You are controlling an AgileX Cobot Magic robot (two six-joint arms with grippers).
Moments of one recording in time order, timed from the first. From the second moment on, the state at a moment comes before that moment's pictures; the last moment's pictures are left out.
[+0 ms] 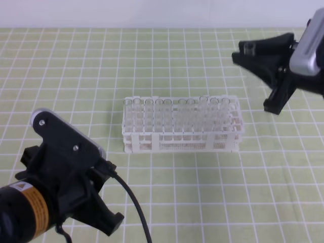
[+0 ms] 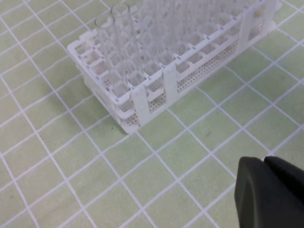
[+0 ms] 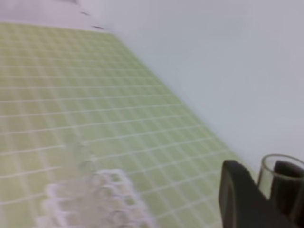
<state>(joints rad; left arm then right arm) -0.99 0.98 -0.62 0.72 0.50 -0.66 0.12 1.41 -0.92 1.72 0.87 -2.25</state>
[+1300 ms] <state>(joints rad) -0.99 0.98 -0.62 0.72 0.50 -0.66 0.52 1.31 -0.83 0.41 -0.44 -0.33</state>
